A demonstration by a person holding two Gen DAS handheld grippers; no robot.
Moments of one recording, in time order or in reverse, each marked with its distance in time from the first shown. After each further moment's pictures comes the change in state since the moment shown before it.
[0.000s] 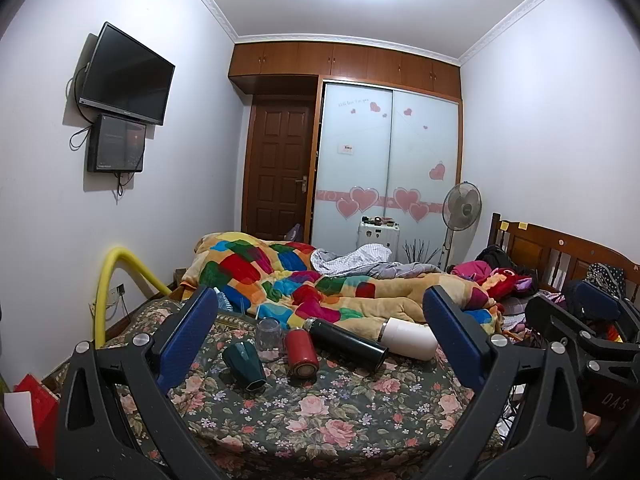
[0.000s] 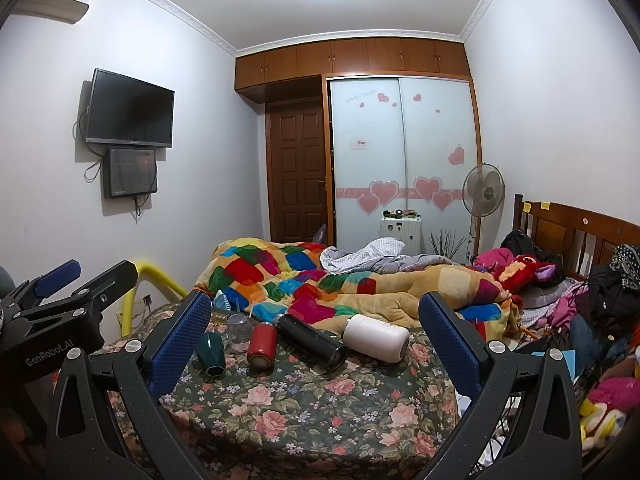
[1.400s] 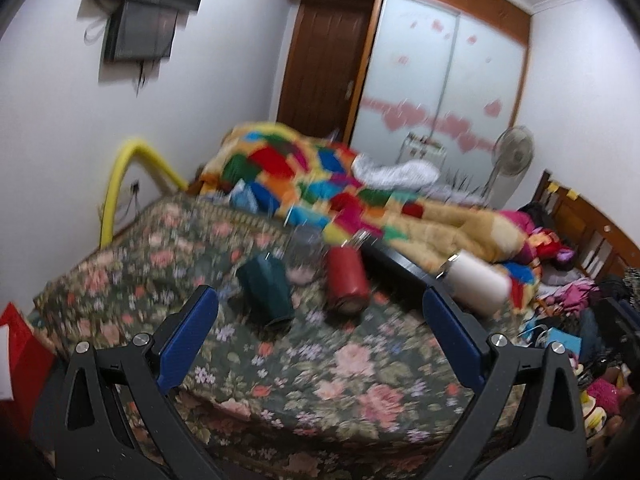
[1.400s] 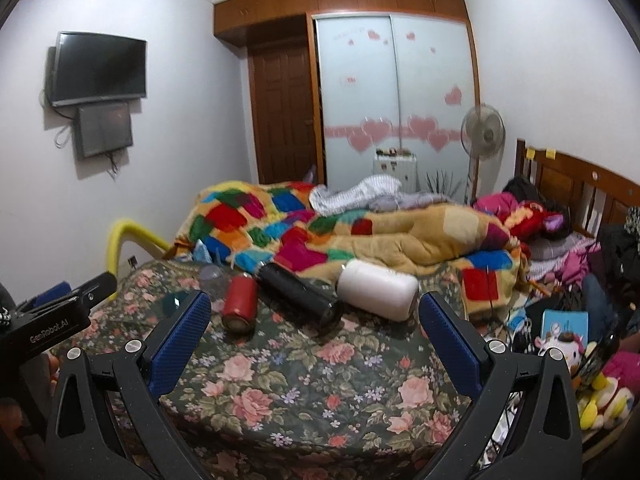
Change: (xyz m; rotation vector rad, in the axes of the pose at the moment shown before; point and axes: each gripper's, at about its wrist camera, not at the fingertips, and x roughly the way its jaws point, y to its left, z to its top) left arm 0.156 0.070 -0.074 -0.155 0.383 0.127; right arm 0.093 -0.024 -0.031 0.041 0.244 -0.036
